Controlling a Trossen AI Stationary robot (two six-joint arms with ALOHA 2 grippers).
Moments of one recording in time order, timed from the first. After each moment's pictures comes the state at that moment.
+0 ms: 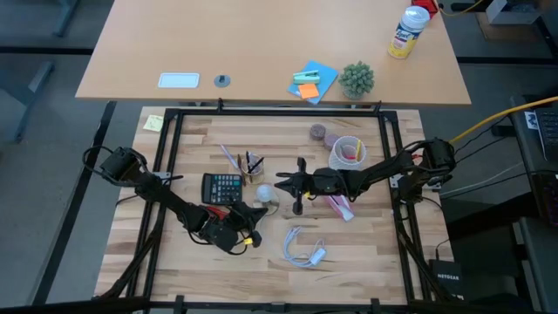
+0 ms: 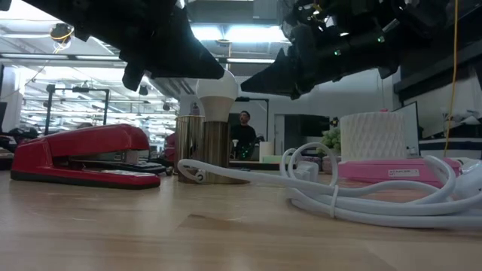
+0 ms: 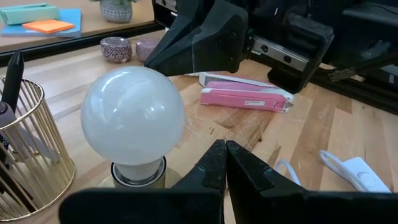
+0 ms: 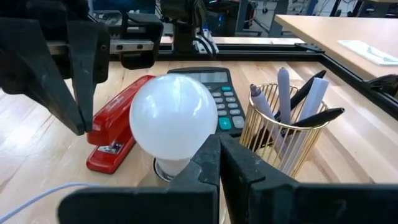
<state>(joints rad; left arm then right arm) -0.54 1.71 0.81 0.38 -1.00 -0.65 0.08 1.69 0.71 0.73 0.16 0.00</state>
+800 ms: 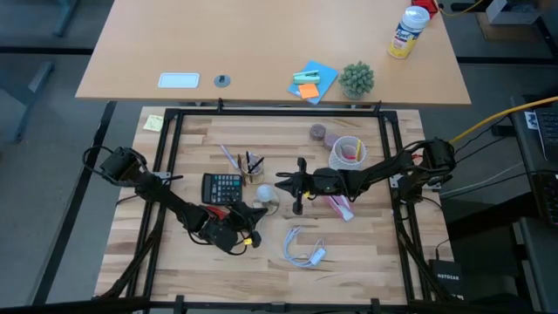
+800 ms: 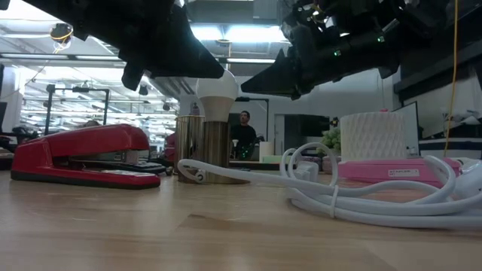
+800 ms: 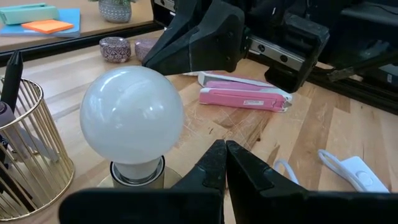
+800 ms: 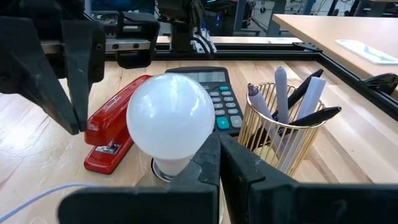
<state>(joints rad) -0.54 1.70 0.81 0.38 -1.00 -0.65 0.08 1.69 0.71 0.73 0.17 0.00</state>
